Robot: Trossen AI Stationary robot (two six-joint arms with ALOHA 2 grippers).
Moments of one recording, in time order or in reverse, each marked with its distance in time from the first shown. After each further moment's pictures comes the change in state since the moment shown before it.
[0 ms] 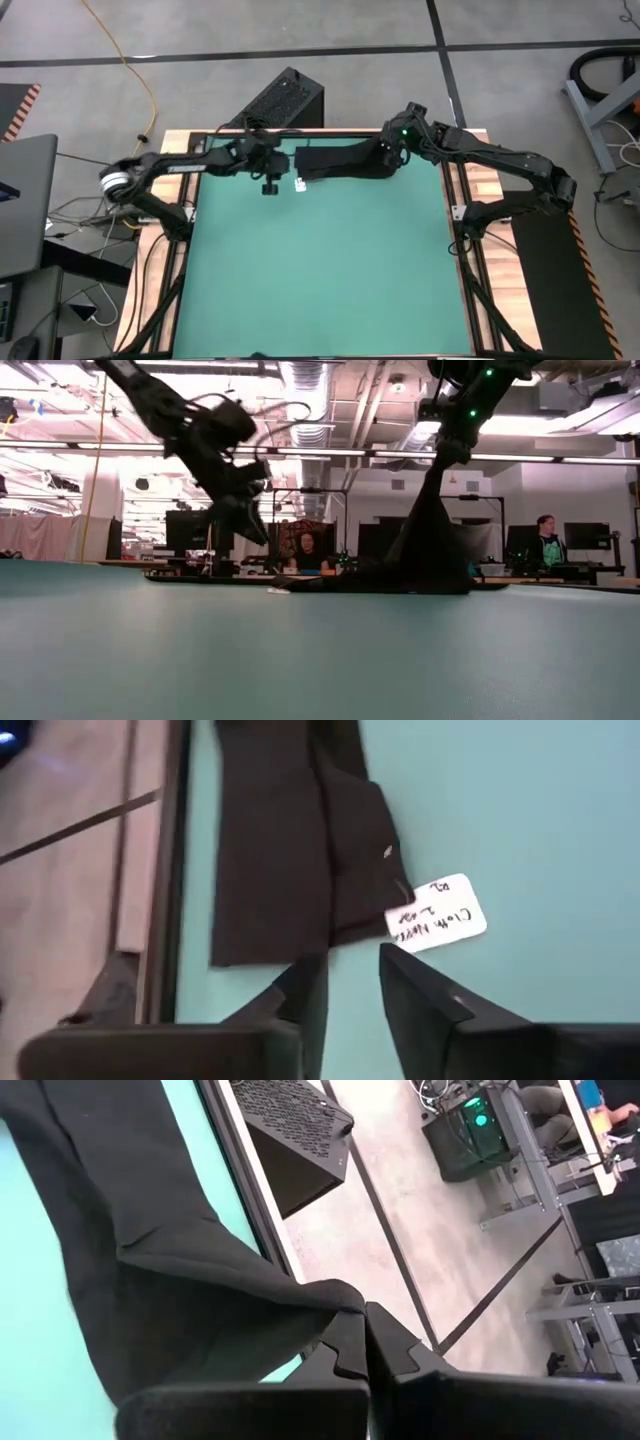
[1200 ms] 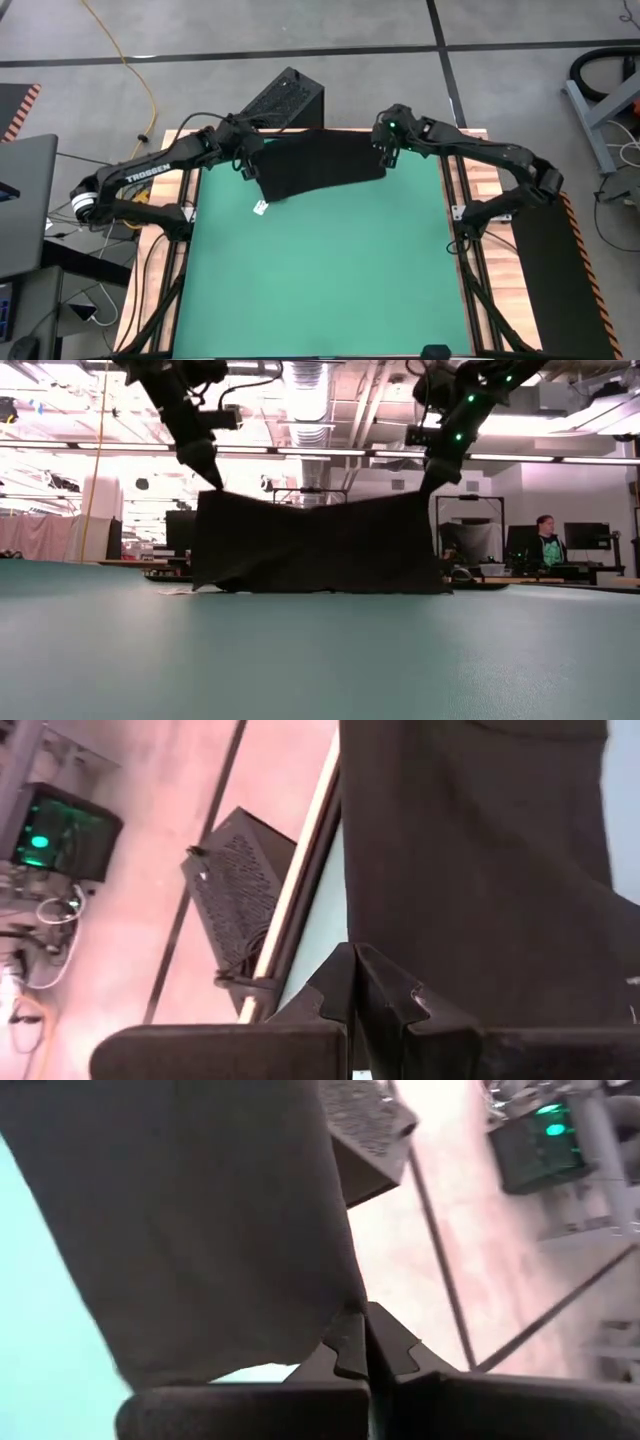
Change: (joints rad) left arm 0.000 -0.329 0.156 -0.501 -0.380 -0.253; right arm -0.089 0.124 0.003 0.066 -0.181 -0.102
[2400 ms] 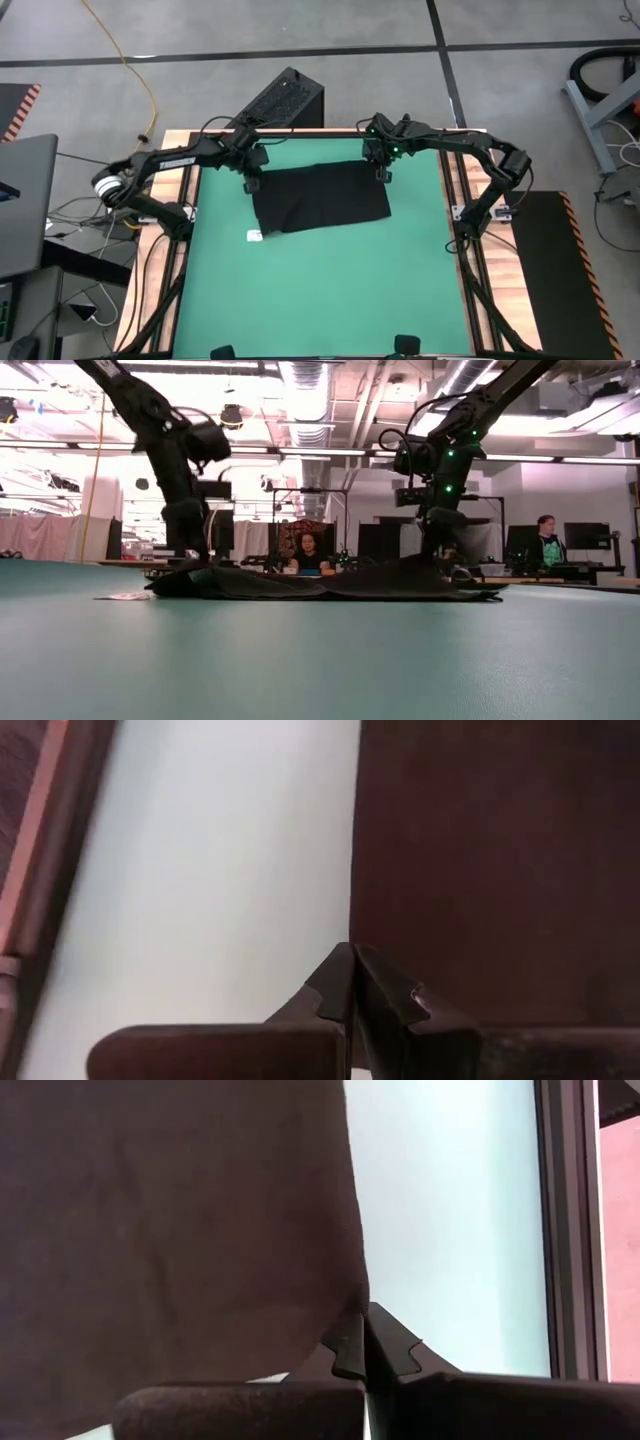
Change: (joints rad) left arm 0.169 0.212 -0.201 0.142 0.365 -0.009; right arm -0.077 0.300 0.000 -0.076 -0.339 -0.001
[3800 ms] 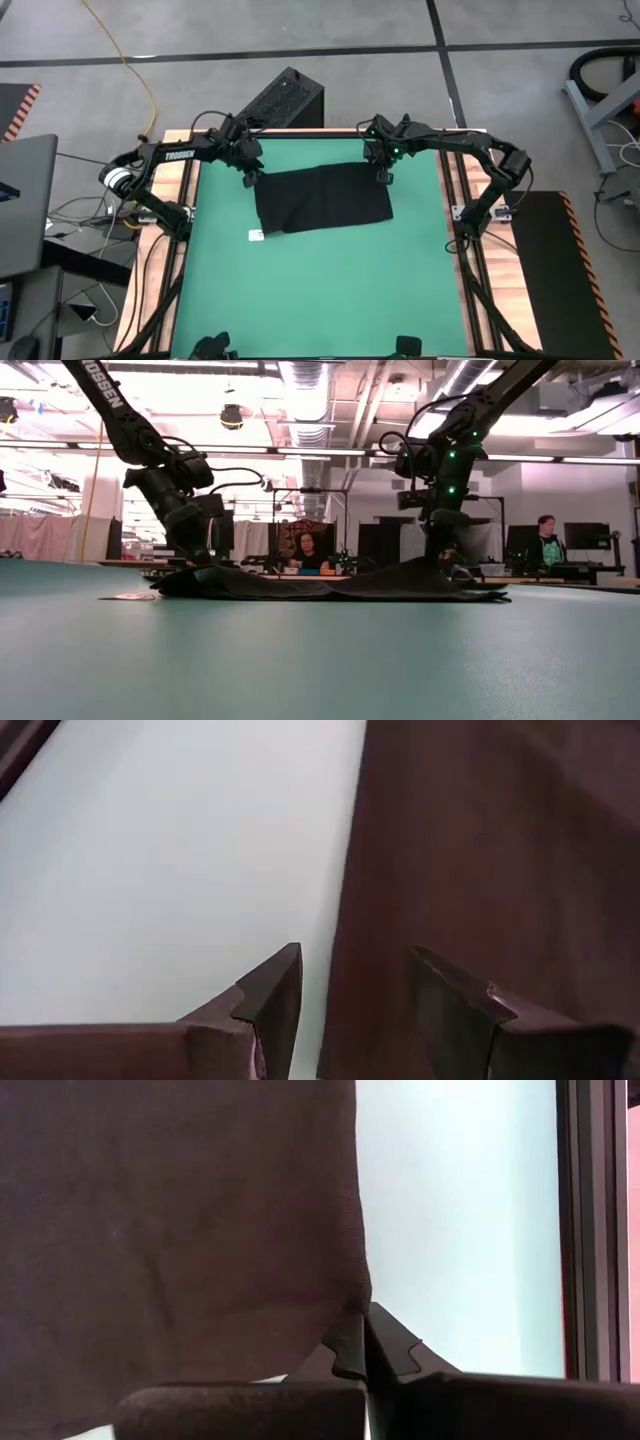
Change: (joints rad) left arm 0.232 0.116 -0.085 0.220 0.403 -0.051; right arm -0.004 0.002 -0.008 -0.025 0.001 0.004
